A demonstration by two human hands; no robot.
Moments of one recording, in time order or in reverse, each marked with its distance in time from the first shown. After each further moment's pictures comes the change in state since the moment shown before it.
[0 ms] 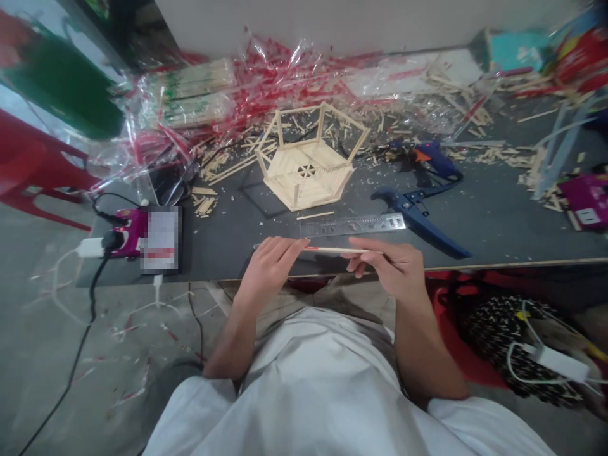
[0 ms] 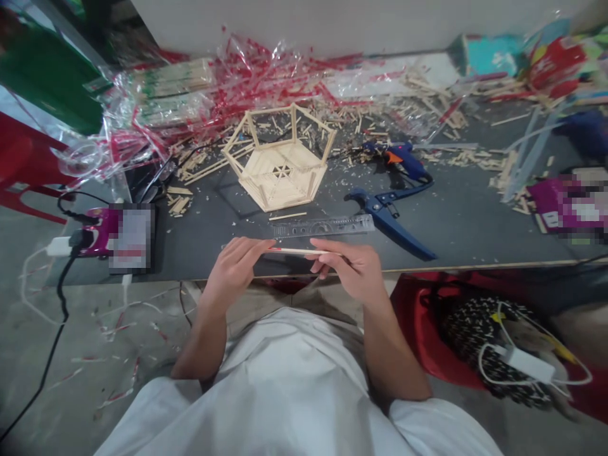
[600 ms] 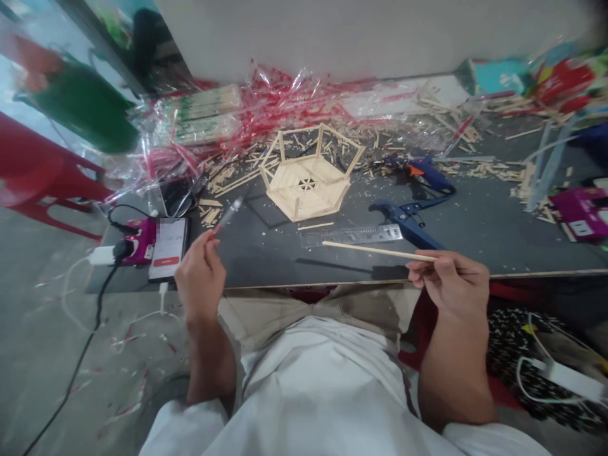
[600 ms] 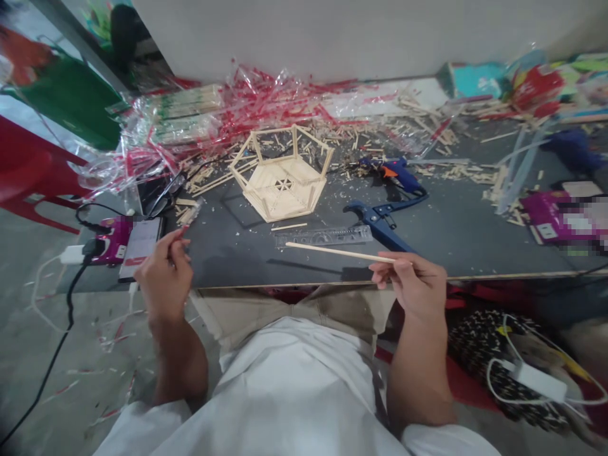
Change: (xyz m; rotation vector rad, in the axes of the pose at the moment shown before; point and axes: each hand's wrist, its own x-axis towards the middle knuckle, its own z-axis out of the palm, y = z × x) left_hand -0.051 -0.054 -0.048 0.321 0.392 -0.617; right_hand -0.015 0.016 -0.077 0.156 0.301 0.067
